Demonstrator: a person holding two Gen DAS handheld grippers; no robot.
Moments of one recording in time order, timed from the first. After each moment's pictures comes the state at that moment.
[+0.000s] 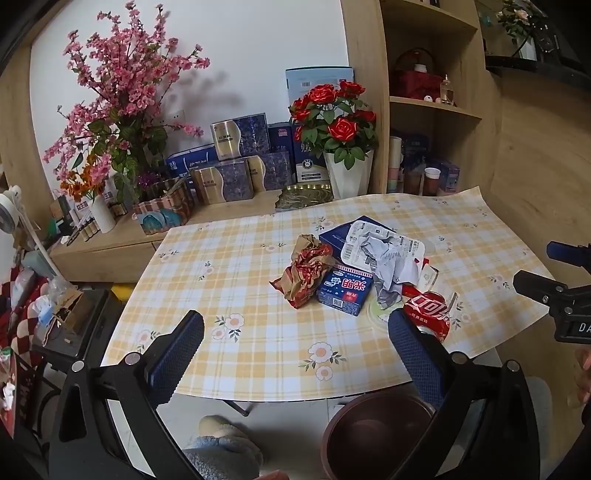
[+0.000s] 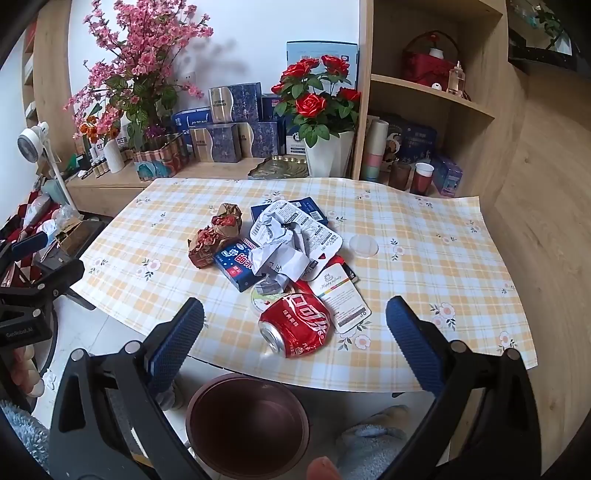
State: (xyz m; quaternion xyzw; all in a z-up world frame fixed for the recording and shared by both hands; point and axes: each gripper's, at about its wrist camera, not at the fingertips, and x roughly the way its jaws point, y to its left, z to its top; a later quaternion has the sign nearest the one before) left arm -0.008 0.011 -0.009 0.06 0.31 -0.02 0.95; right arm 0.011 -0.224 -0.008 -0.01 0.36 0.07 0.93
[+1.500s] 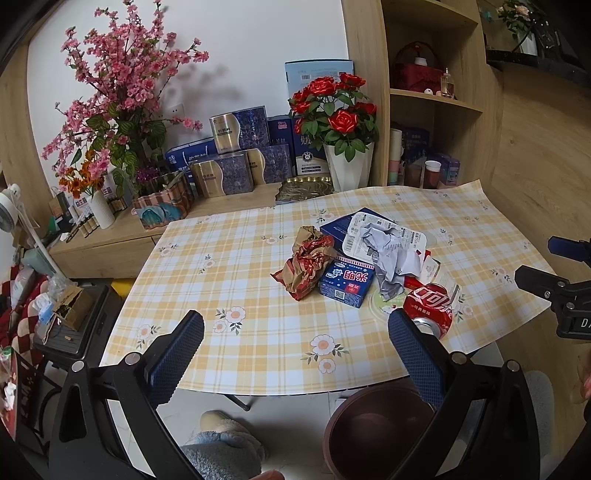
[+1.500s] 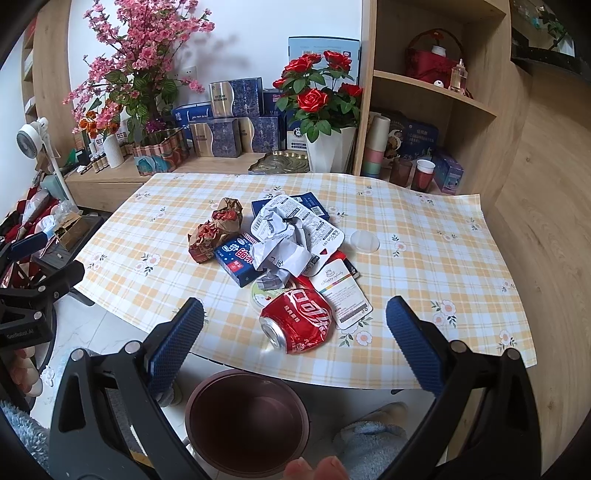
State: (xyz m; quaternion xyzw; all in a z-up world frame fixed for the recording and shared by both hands) left arm 0.000 0.010 -0.010 0.07 0.33 -0.02 0.94; right arm 0.011 -0.222 -0.013 -0.02 0.36 0.07 0.93
